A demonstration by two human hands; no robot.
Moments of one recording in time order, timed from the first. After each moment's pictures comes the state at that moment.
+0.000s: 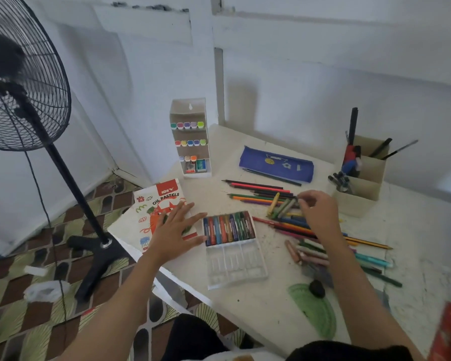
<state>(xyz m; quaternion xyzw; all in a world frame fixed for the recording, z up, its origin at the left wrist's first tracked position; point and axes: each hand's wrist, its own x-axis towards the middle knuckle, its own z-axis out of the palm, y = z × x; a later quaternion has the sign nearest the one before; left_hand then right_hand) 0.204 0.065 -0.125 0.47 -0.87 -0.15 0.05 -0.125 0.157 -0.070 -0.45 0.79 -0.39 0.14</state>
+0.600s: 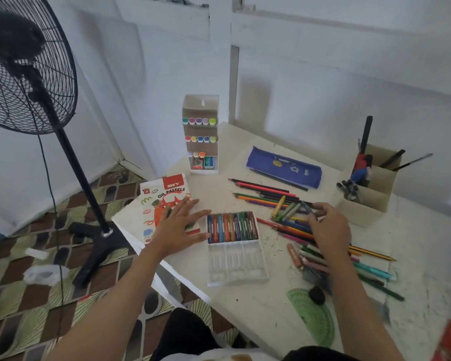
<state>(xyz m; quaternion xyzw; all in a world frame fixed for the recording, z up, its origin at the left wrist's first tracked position) 0.204 0.066 -0.122 0.47 -0.87 -0.16 0.06 -0.126 0.170 -0.086 -0.41 0.85 -0.32 0.09</state>
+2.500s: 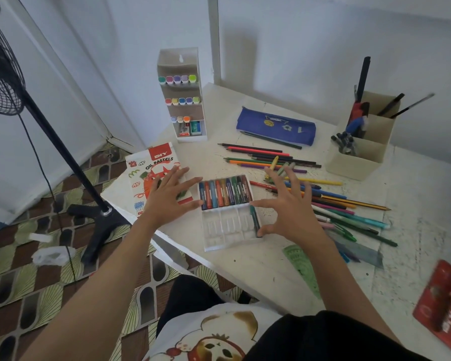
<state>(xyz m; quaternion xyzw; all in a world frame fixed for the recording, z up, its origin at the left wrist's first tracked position) 0.205 0.064 -0.129 0.47 -0.87 -0.15 0.06 -0.058 0.208 -0.069 -0.70 0.71 -0.01 0.09</state>
